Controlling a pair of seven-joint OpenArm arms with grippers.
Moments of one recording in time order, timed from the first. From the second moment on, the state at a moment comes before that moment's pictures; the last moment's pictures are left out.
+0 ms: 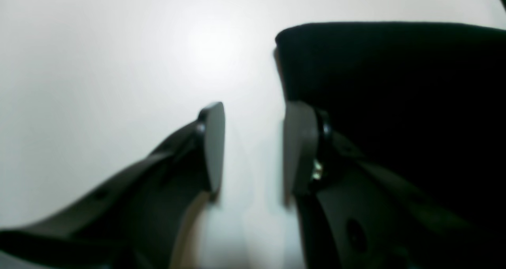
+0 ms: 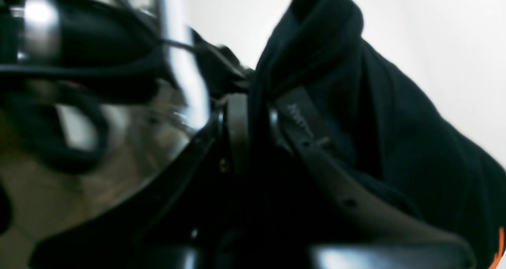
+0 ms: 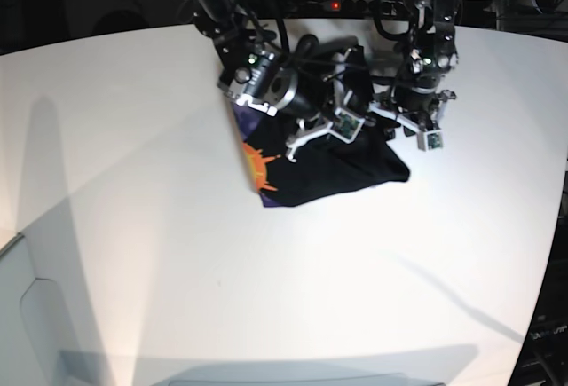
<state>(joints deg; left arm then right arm) 18.9 -11.0 -3.1 97.9 -21.1 7.0 33.6 -9.2 -8.9 -26.5 100.1 -6.1 39.1 -32.4</state>
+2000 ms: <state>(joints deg) 30.2 -12.1 -24.3 109.2 -21.6 7.1 35.7 -11.5 -3.2 -18.9 104.1 -5.6 39.1 -32.2</state>
